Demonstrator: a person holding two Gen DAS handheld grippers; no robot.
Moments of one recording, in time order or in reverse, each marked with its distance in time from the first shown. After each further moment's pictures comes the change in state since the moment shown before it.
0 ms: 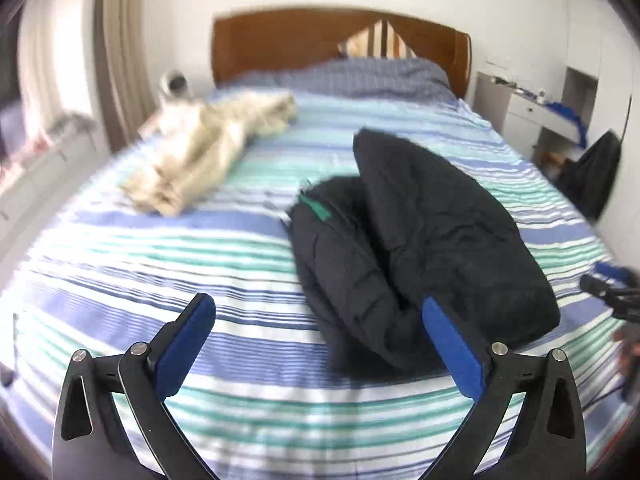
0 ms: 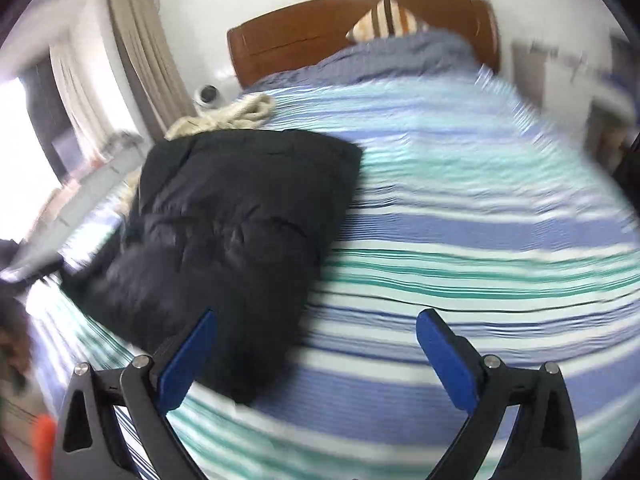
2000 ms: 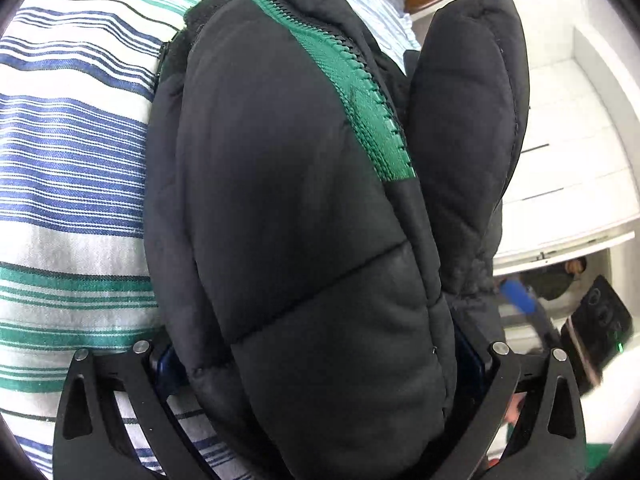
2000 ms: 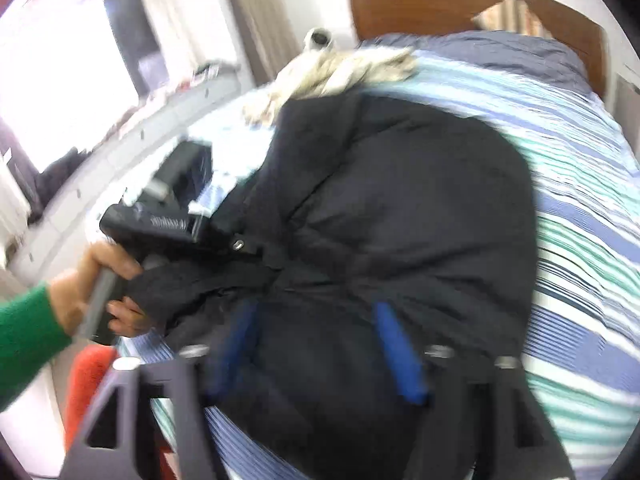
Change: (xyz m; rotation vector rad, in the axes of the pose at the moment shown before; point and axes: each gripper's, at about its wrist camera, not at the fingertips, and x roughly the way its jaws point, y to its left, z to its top) left arm 0.145 0.144 -0.120 -0.358 0.616 -0.742; right arm -0.003 0.127 -0.012 -0.141 0.073 0.325
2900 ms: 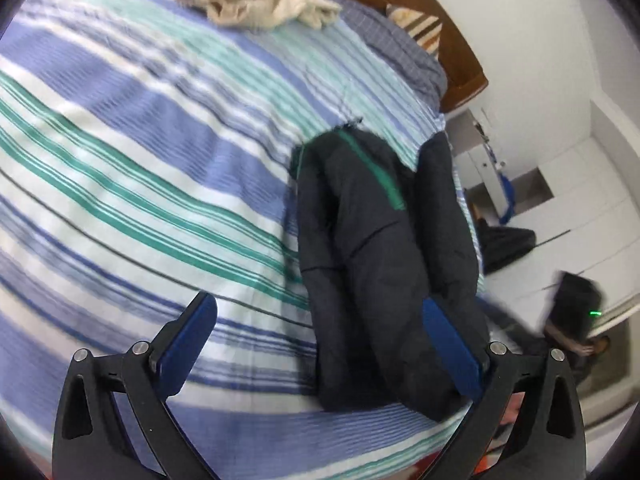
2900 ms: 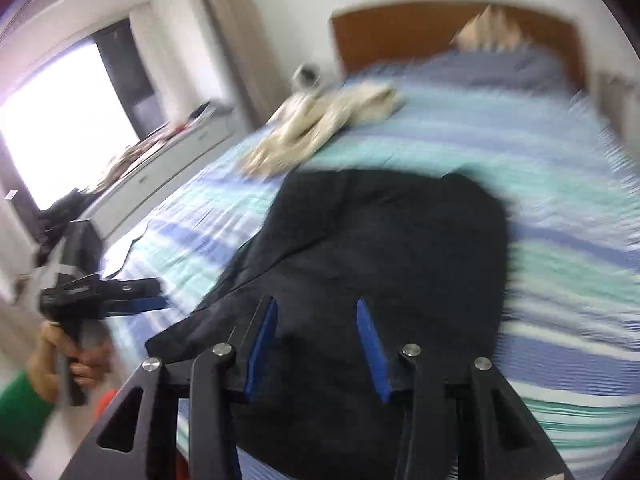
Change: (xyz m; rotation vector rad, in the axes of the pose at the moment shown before) left arm -0.121 0.024 -0.075 -0.153 -0.341 0.086; right arm 0.052 0.015 0.052 0.023 0.122 0.150
